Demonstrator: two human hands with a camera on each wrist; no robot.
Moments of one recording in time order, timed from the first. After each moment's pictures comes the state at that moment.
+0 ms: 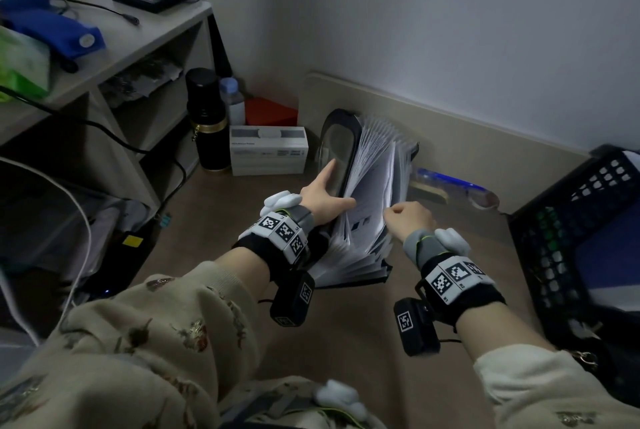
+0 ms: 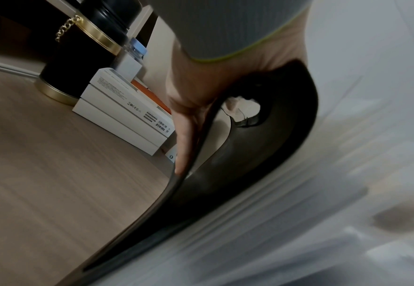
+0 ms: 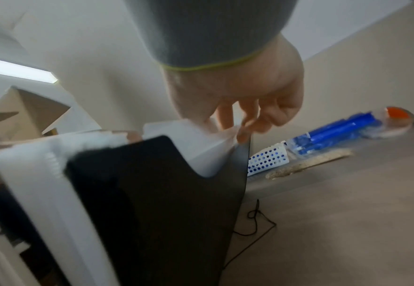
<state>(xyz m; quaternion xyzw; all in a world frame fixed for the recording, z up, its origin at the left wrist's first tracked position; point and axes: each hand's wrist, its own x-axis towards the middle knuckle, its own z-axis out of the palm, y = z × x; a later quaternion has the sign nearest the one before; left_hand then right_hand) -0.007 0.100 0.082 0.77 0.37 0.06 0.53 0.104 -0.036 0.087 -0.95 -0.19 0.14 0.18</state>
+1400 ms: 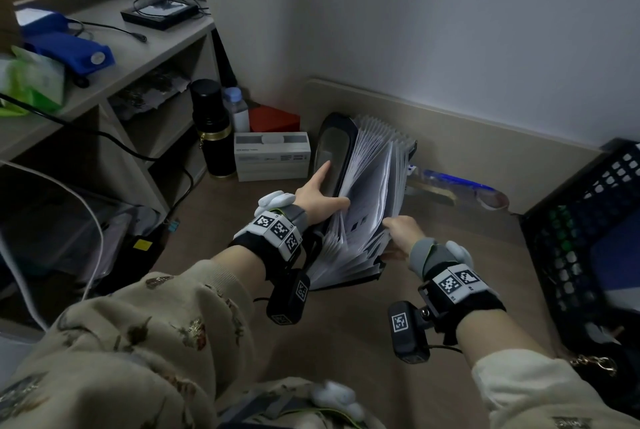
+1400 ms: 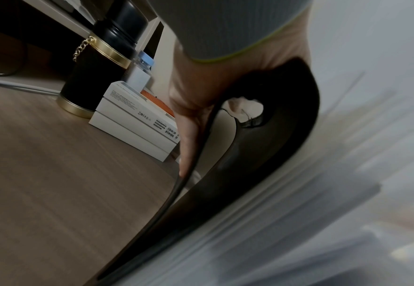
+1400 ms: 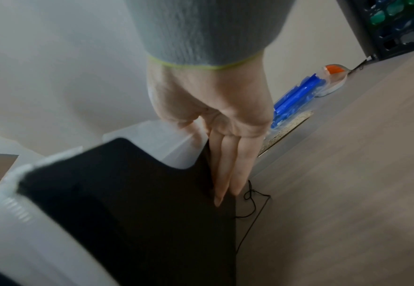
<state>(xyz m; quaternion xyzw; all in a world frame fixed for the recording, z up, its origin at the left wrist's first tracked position) -0.007 0.102 0.081 0.77 0.38 0.07 0.52 0.105 -0.042 0.069 -0.83 -0.07 0.36 0.42</state>
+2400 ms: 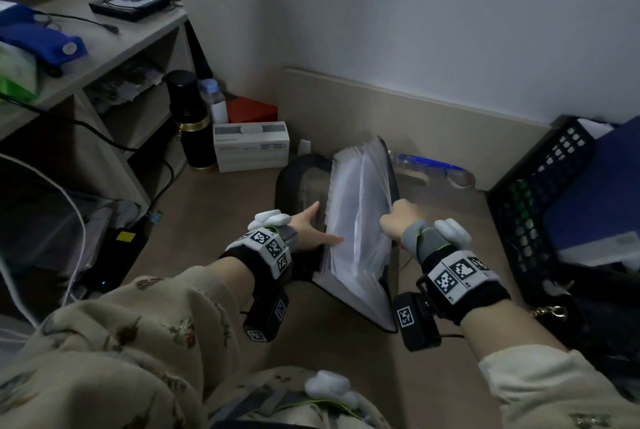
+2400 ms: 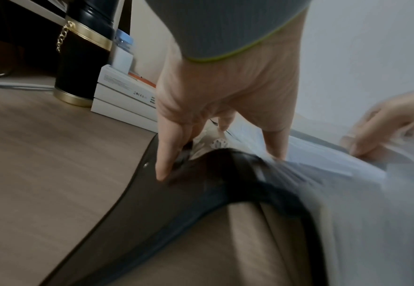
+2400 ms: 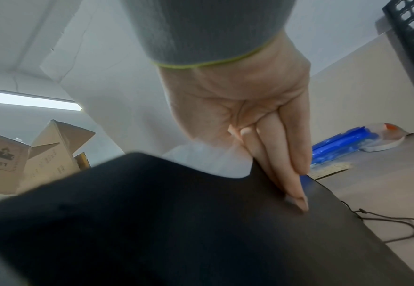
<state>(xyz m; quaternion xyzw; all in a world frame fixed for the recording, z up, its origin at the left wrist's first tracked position) -0.039 0.053 0.047 0.79 0.36 -0.13 0.48 0.079 -0.091 0.113 -0.95 -0.19 0.23 0.09</state>
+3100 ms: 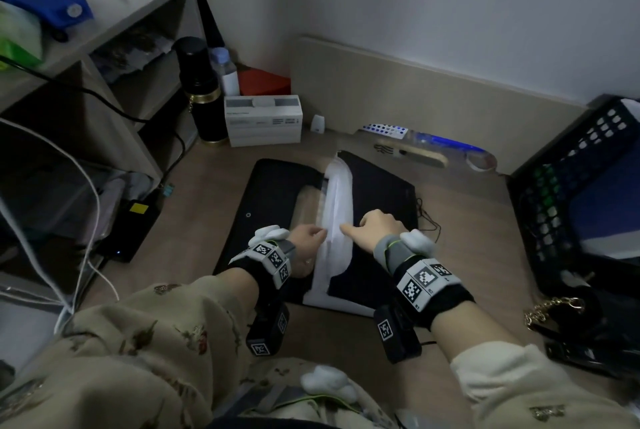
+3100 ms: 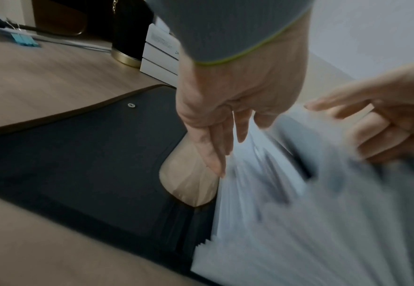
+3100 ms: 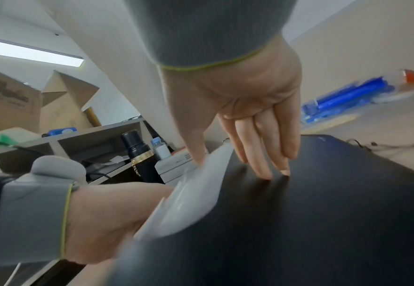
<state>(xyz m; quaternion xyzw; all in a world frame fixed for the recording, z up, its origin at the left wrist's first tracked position) -0.066 0.030 -0.005 0.77 0.38 -0.10 0.51 0.036 -0.075 0.060 -0.93 -0.24 0.28 0.06</state>
